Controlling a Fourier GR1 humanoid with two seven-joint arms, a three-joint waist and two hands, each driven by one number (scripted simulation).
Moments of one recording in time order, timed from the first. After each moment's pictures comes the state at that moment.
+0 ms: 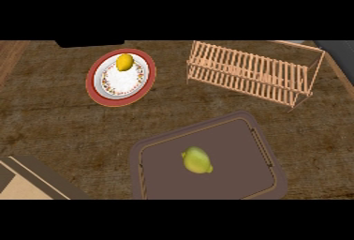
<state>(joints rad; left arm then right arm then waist) 0.64 0.12 0.14 -1.88 0.12 0.06 0.74 -1.37 -0.59 0.52 -0.92 0.27 -0.22 0.92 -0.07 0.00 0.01</state>
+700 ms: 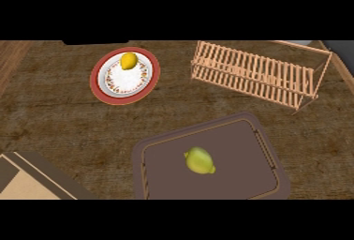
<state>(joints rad) 0.62 0.12 0.14 -1.88 0.11 0.03 0.74 -1.33 -0.61 0.50 -0.88 0.27 -0.23 0.79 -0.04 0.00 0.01</state>
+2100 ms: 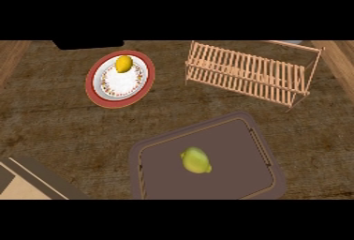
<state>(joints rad) 0.63 0.07 0.18 -1.89 0.06 0.02 0.75 -1.30 -0.69 0.13 -0.86 0.16 -0.63 0.73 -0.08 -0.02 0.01</state>
